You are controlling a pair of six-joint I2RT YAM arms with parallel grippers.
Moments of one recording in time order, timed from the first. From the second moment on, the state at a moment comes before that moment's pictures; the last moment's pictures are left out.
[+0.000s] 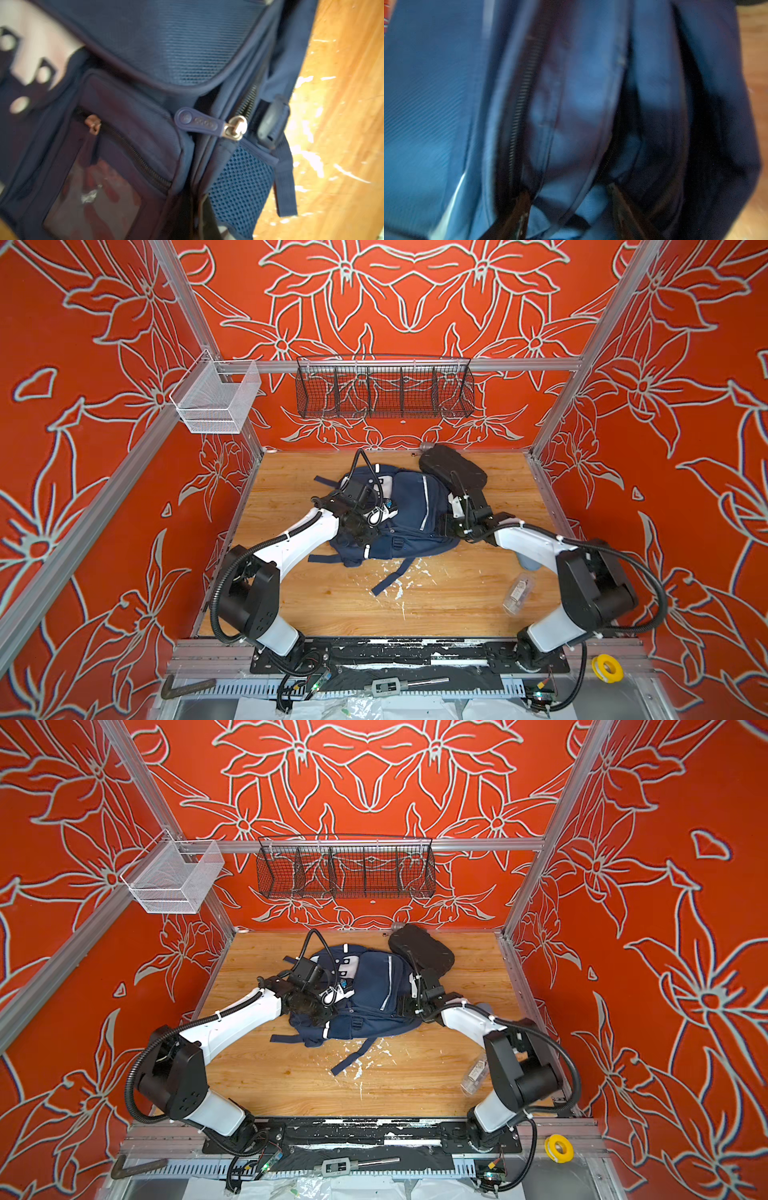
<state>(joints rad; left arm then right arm) -0.46 1.56 1.16 -0.70 0.23 0.49 0.38 1.63 0.96 -0.25 -0.20 0.48</state>
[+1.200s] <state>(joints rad) -0.55 1.68 1.08 -0.57 0.09 0.33 0.42 1.32 0.82 -0.07 -0.28 0.26</state>
